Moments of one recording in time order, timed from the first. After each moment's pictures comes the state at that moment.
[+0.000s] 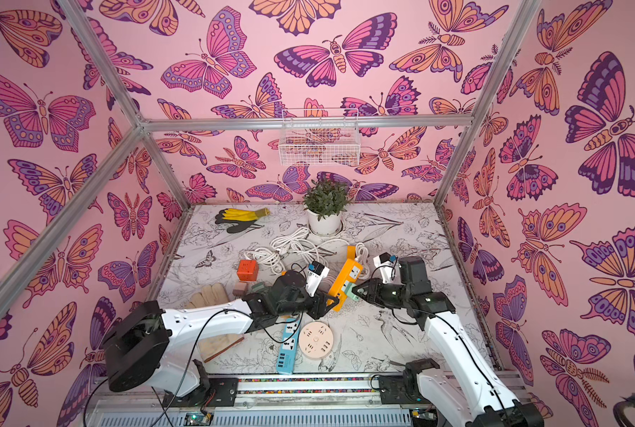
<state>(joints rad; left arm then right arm) -0.97 1.52 0.82 0.17 0.22 -0.52 0.26 0.92 0.66 -0.55 -0.73 0.54</state>
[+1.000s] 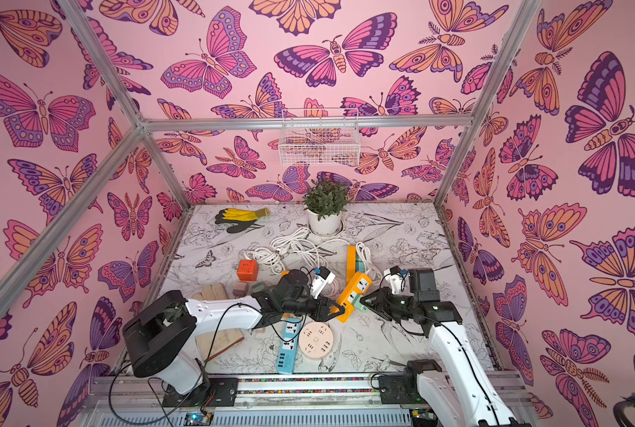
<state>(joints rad) -0.92 1.65 0.81 0.29 0.50 -0.64 0.18 0.82 0.59 -0.70 -0.74 0.62</state>
